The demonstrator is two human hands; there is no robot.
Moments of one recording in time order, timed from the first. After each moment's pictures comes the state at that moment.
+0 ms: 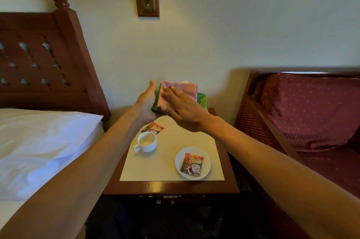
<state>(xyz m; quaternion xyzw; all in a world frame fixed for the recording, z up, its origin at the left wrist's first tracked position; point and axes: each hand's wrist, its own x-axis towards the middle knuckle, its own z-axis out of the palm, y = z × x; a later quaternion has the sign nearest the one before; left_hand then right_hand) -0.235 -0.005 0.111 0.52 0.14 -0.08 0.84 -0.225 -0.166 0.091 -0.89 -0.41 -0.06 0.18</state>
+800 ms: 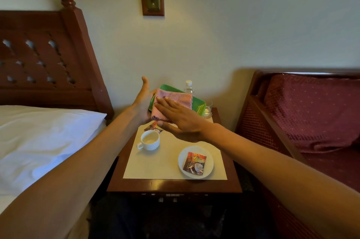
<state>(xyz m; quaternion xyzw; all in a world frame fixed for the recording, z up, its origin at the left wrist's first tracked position) -0.240 0.017 0.107 0.57 0.10 -0.13 0.81 -0.246 -0.154 0.077 -0.87 -0.47 -0.02 0.13</state>
